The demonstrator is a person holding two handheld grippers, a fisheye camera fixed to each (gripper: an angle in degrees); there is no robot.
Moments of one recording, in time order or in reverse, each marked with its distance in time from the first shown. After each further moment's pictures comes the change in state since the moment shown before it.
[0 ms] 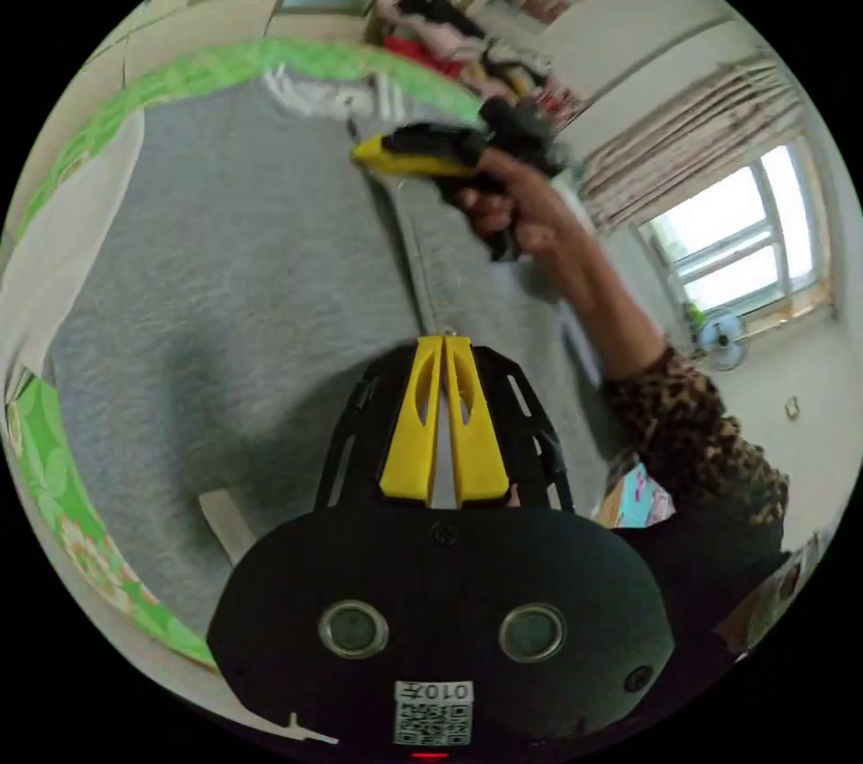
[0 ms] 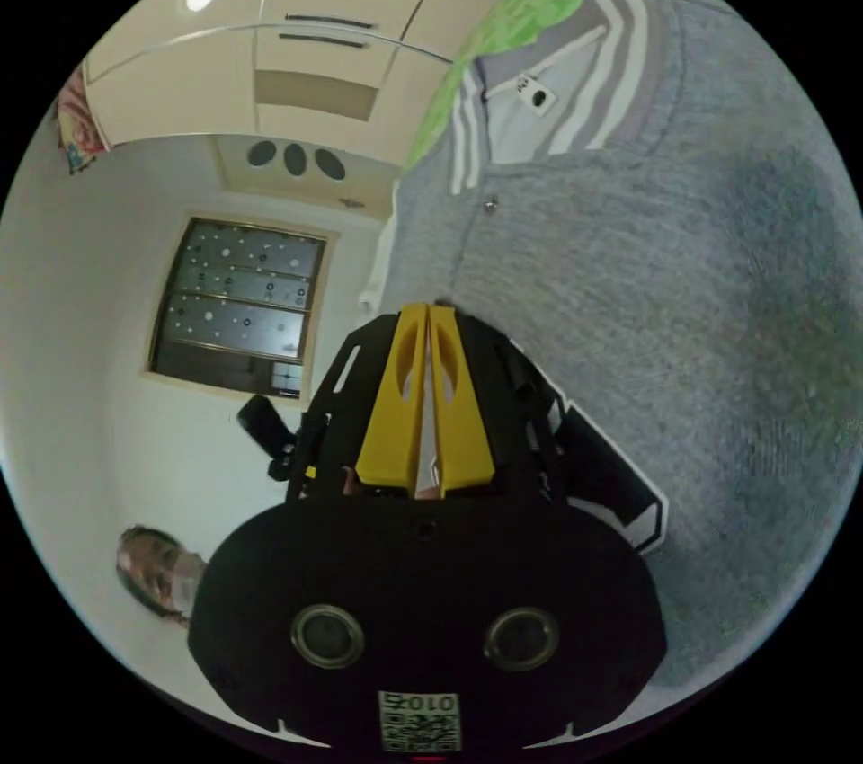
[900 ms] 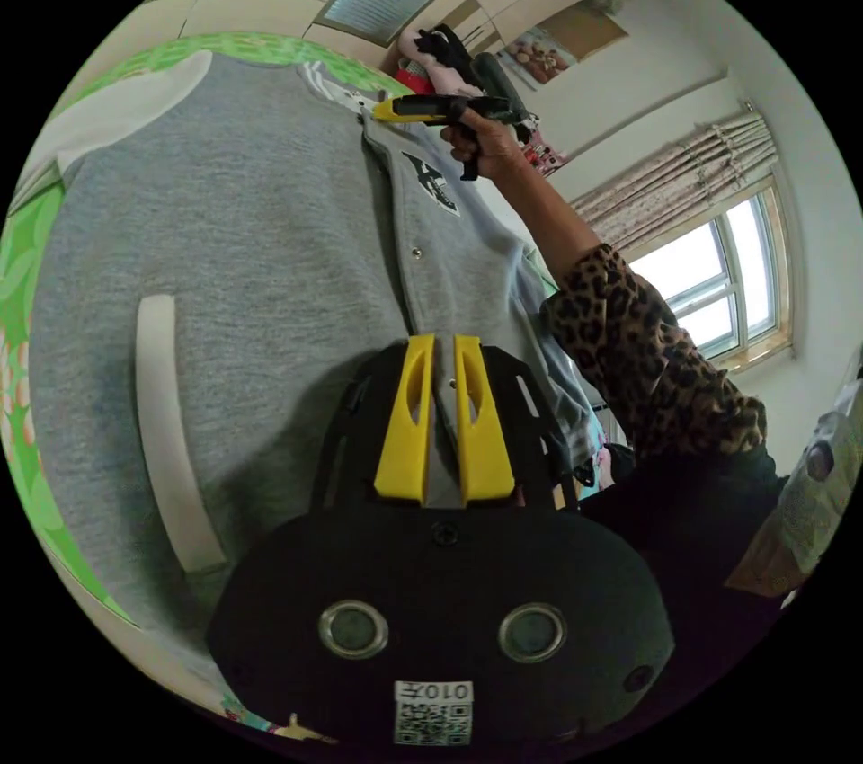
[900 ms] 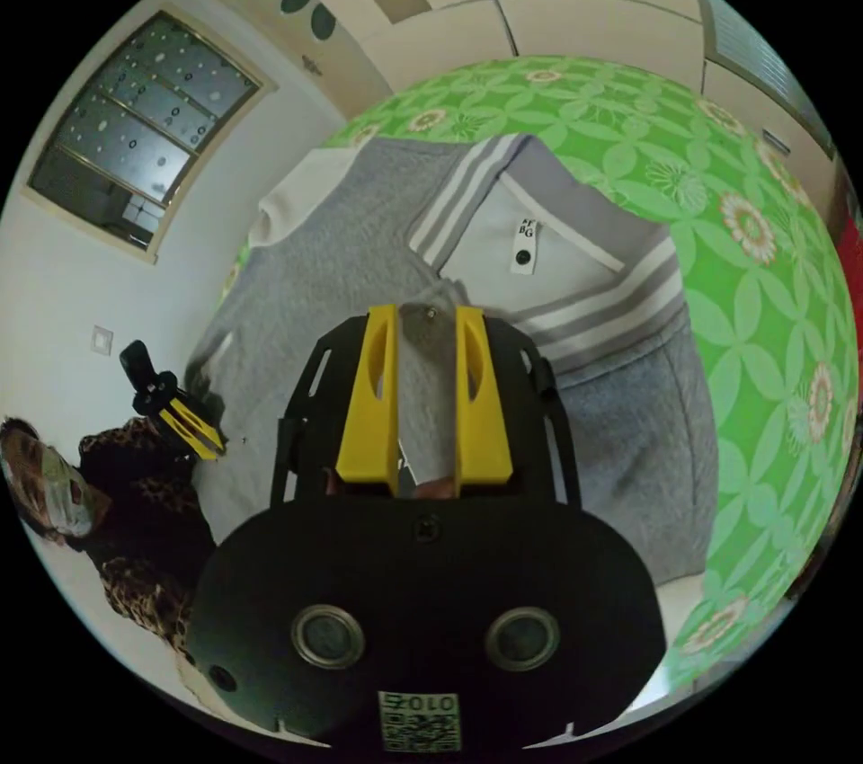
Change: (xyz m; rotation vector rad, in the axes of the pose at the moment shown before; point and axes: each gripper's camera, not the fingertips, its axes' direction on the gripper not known) left arm 0.018 0.108 -0.021 0.173 0.108 -0.101; right arm -0.050 -0.122 0.053 -0.303 0.618 -0.460
